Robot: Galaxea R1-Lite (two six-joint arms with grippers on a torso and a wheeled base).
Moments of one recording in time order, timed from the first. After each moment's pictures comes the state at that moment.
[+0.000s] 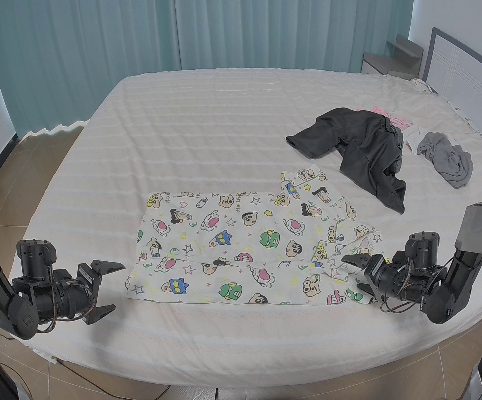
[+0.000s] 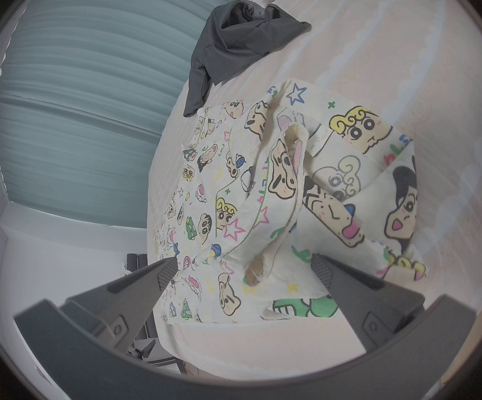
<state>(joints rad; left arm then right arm) 0.04 1.88 -0.27 -0.98 -0.44 -1.15 0.20 2.20 -0.47 -1.22 0.27 0.98</state>
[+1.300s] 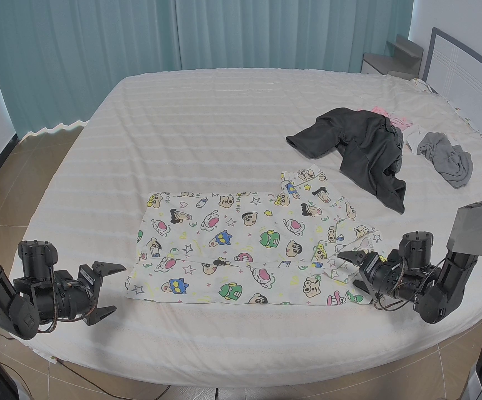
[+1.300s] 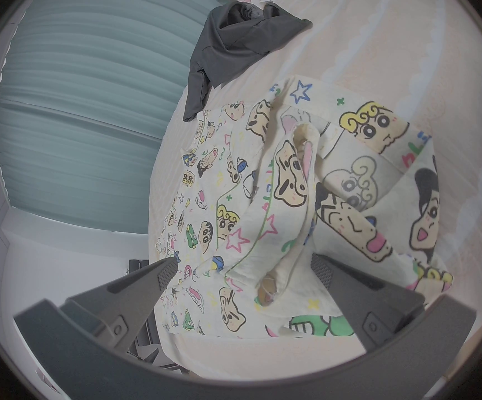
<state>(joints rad) 0.04 1.89 -0.27 -0.98 -0.44 -1.14 0.22 2.25 -0.51 -1.25 0.24 1.01</state>
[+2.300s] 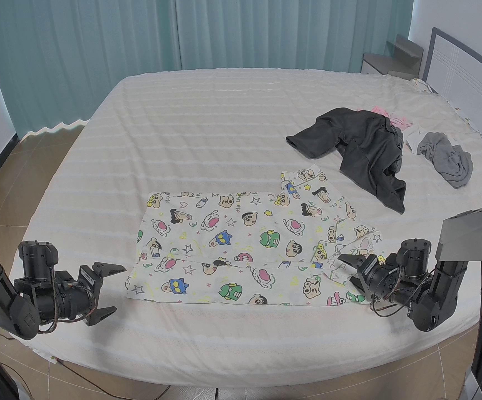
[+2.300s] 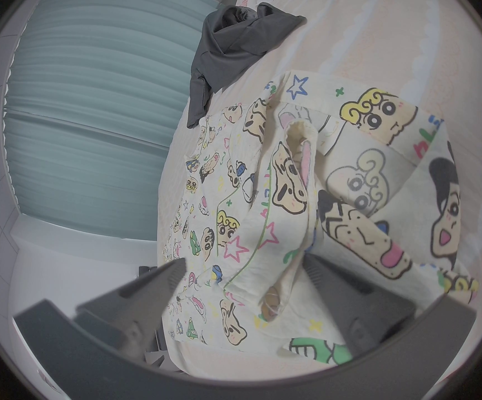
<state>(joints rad) 0.04 1.90 -0.27 -0.98 -0.44 -1.14 0.22 2.35 -0.49 -1.45 0.24 1.06</state>
